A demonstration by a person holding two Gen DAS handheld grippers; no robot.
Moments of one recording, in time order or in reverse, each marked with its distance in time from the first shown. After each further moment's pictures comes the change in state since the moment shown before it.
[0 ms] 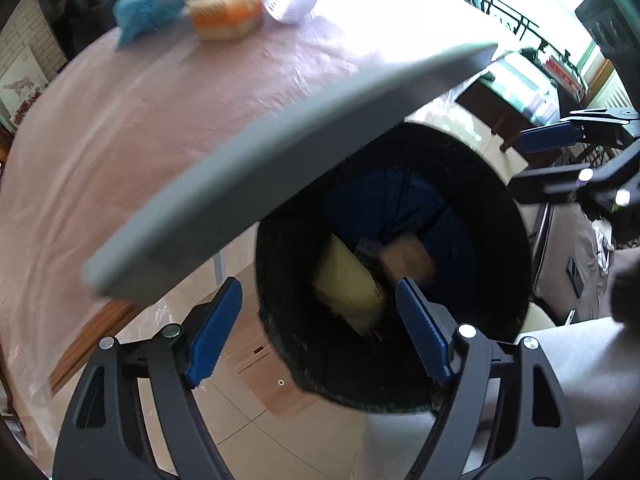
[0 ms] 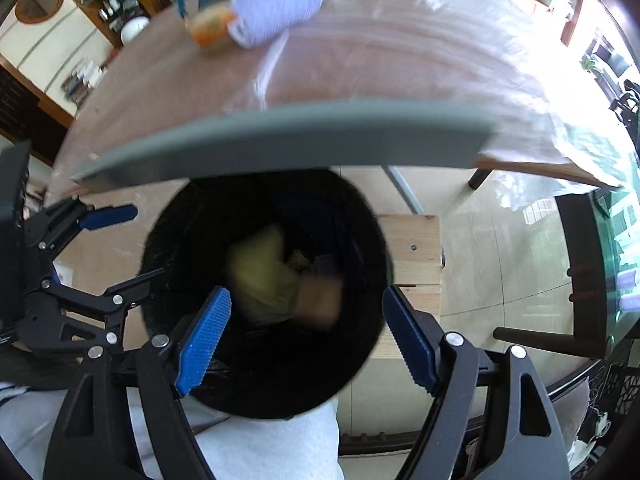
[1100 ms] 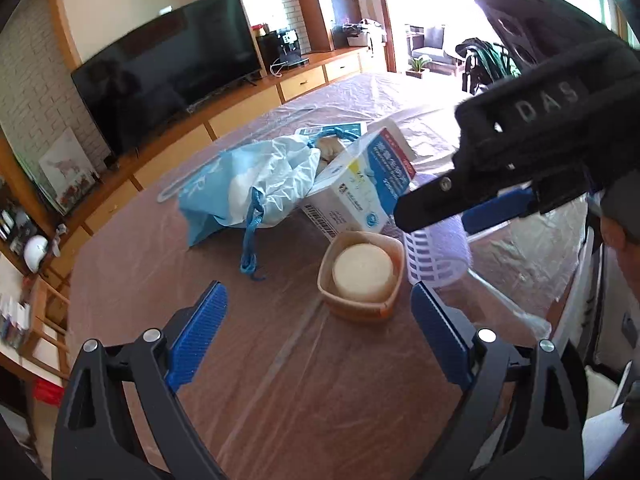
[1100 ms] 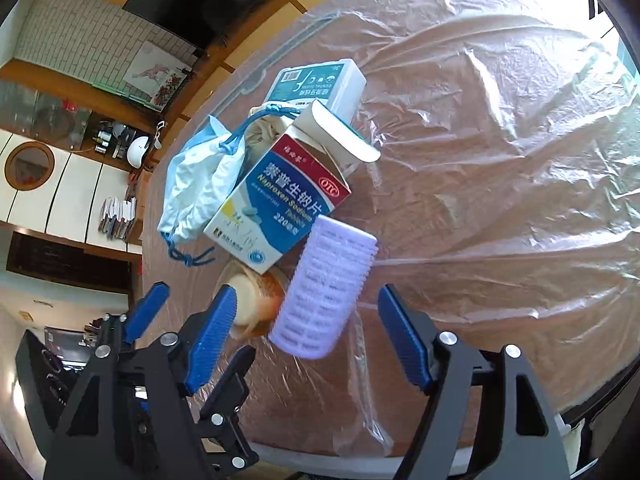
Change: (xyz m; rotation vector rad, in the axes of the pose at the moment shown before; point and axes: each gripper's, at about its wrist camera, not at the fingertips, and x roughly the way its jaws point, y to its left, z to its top) left arm -0.025 0.082 0.127 0.064 -0.315 0.188; right arm 0.026 -0.019 0.181 0.422 -0.080 0.307
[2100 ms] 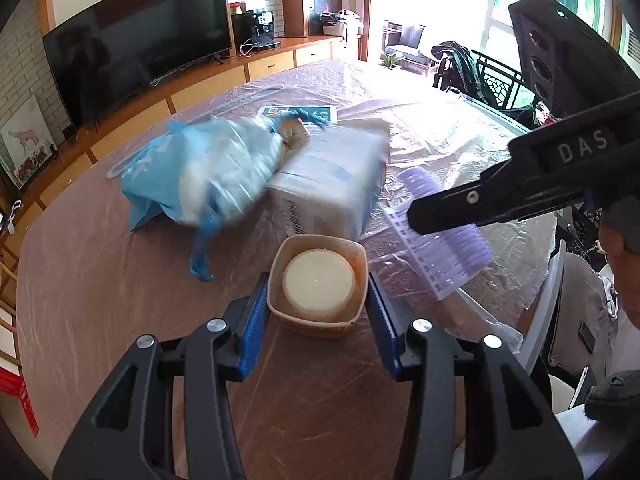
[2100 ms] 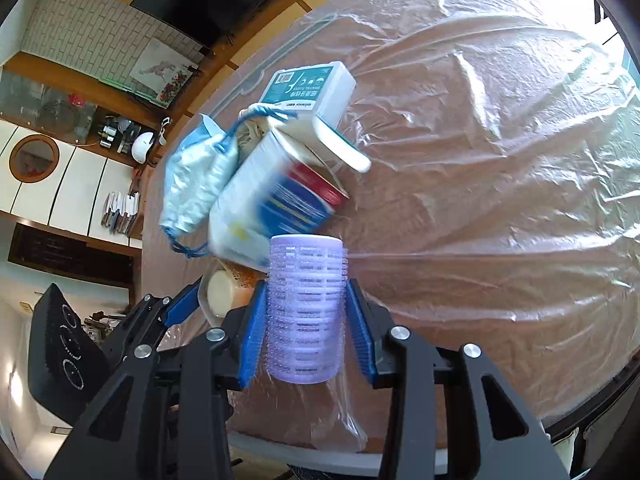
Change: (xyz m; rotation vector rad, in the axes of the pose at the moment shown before) left arm 0.006 -0.002 -0.001 -0.051 0.058 -0.179; right arm -0.014 -0.019 -0.005 -0.036 -0.004 0.015
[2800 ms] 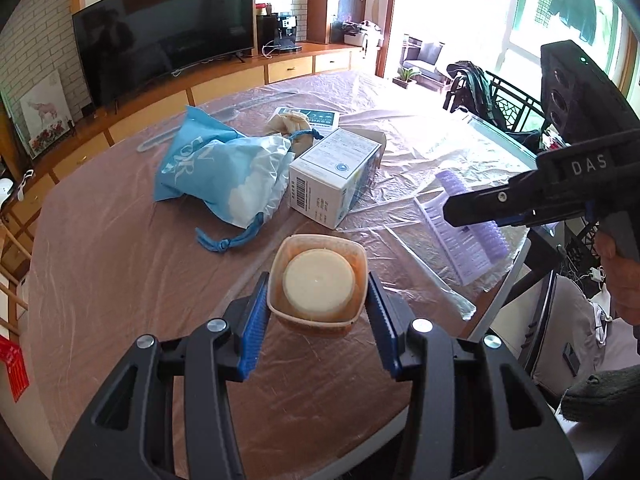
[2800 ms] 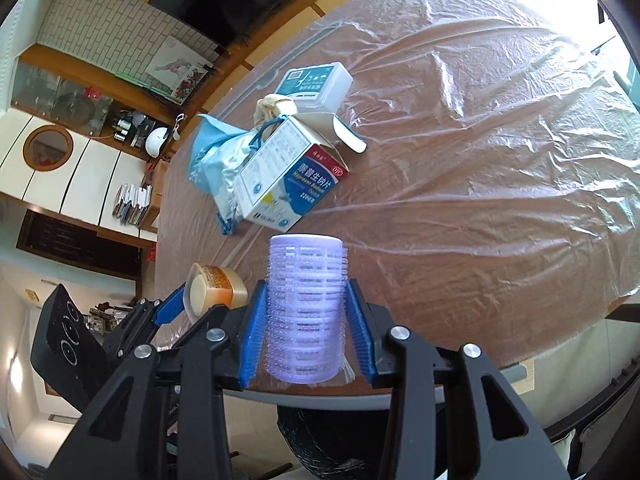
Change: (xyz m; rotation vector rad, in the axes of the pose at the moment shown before) left arm -0.040 -0.009 -0.016 -0.095 -0.023 0.022; right arm -0.038 -0.009 -0.034 -0.047 -0.006 0.033
